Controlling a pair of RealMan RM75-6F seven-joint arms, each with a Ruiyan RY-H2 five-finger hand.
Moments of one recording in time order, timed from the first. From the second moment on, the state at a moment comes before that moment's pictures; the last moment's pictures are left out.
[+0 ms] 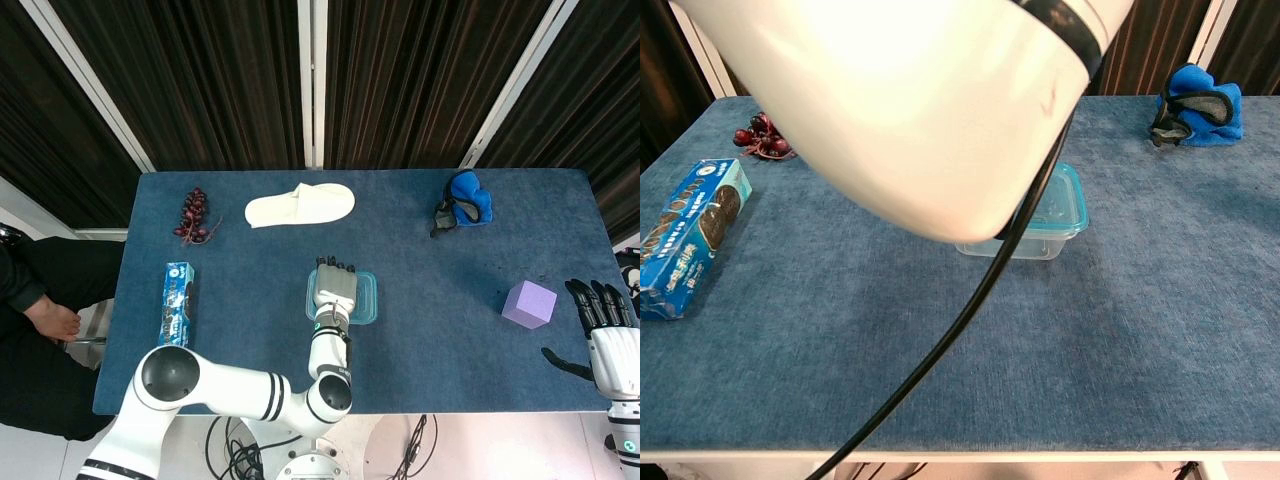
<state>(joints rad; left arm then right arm) -1.62 -1.94 -0.58 -1.36 -0.30 1.31 1.43 0.06 -1.17 0.06 -1.41 -1.57 1.57 0.16</state>
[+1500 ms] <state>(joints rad) -1.59 -2.01 -0.62 -1.29 -0.23 1.34 1.59 0.05 -1.18 0.06 -1.39 -1.56 1.58 0.18</state>
